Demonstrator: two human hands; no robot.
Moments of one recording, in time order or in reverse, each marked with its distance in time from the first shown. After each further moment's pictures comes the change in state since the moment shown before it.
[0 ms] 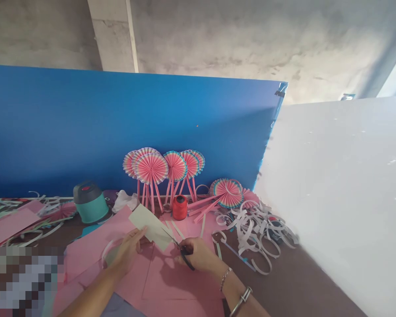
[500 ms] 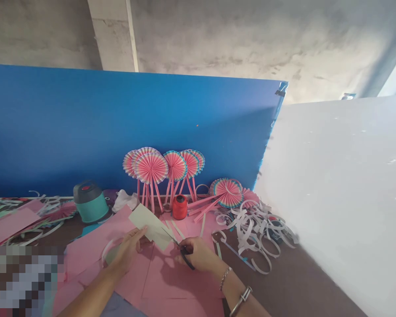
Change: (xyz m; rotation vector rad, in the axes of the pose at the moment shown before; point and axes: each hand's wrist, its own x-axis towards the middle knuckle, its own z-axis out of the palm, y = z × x) left_hand -0.001 0.002 0.000 0.030 0.039 -0.005; right_hand 0.000 0.002 0.000 0.043 -0.018 0.032
